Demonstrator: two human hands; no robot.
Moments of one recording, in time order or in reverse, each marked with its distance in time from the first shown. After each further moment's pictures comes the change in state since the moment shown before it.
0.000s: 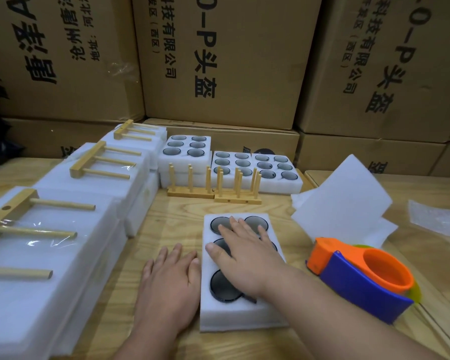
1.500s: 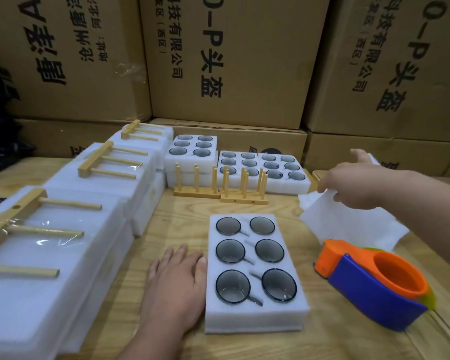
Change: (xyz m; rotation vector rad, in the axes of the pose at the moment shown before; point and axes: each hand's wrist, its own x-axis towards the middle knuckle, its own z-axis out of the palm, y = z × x) left_hand -0.001 0.001 -0.002 0.007 0.004 -0.009; right_hand 0.022 0.128 -0.178 -0.869 -0.162 0.197
